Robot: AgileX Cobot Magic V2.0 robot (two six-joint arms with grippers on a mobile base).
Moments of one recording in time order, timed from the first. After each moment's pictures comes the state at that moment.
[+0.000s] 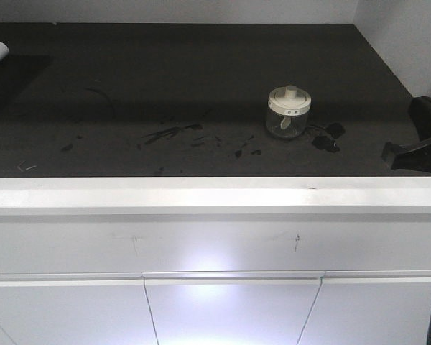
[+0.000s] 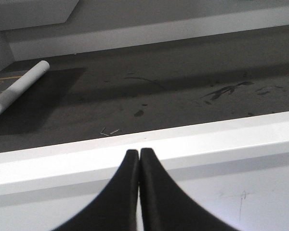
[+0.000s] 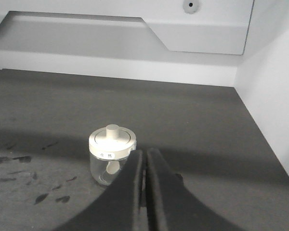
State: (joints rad) left arm -0.04 0.33 -0.14 0.01 0.02 0.03; right arm 0.07 1.03 -0.59 -0.24 -0.30 0.16
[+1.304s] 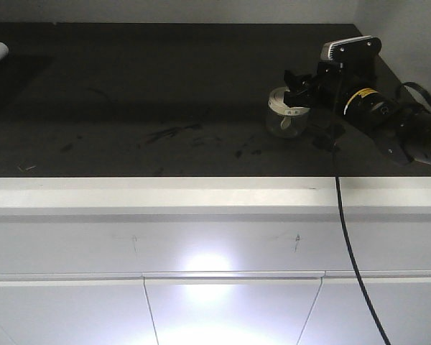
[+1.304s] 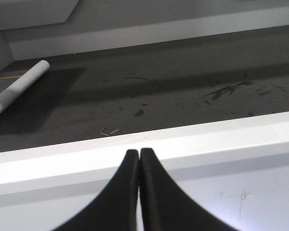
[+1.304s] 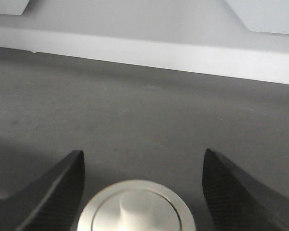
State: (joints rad) left arm -0.04 0.33 -0.14 0.01 0.02 0.03; right arm 0.07 1.98 -1.32 -0.61 -0.55 0.47
